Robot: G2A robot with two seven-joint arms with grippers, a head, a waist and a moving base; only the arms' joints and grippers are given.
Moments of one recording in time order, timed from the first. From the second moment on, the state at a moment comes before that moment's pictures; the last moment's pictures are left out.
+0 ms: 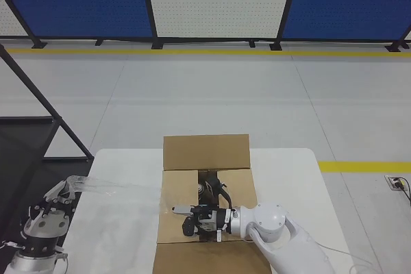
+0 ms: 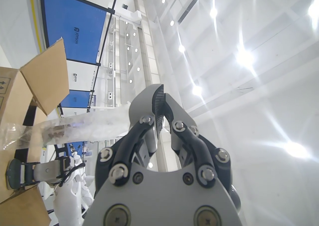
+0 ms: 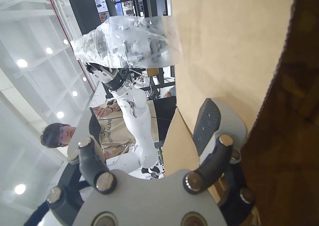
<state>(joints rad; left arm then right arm) 1.53 -1.18 -1.90 -1.89 -1.05 -0.08 -0.49 -0.74 -1.36 0.91 -1.34 0.34 0.15 0.89</state>
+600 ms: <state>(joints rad) 1.57 -1.19 -1.96 -1.85 -1.10 -0.11 -0.49 -0.74 -1.36 0.91 -1.32 0.34 0.15 0.90</state>
